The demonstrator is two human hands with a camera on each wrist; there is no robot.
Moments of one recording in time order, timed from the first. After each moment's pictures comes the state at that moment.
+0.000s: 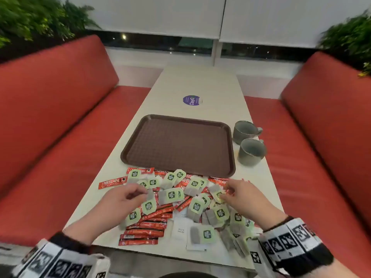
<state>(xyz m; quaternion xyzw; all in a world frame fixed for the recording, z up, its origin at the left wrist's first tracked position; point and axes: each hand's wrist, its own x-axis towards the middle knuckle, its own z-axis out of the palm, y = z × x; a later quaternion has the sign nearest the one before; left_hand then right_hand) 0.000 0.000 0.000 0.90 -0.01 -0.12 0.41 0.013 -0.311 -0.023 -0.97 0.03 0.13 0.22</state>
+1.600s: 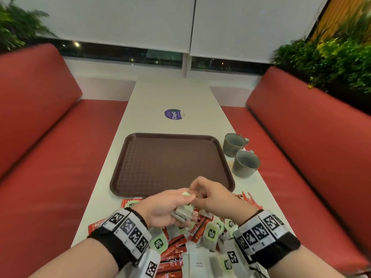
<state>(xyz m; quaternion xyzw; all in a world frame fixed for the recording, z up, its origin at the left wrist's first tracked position) 0.105 -0.050 -0.019 0.53 -0.07 -0.53 0.66 0.062 -0.217 0.002 -0.92 0.01 0.12 0.37</state>
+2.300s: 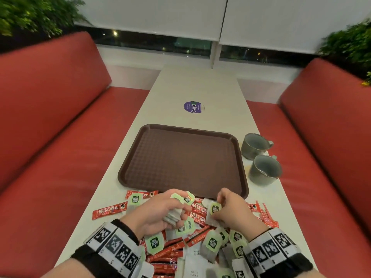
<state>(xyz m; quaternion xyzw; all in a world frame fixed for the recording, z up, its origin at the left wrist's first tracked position) 0.097 -0.047 -0.038 0.56 0.08 -0.42 0.71 0.078 -0.259 -0.049 -0.92 0.14 0.17 0.31</state>
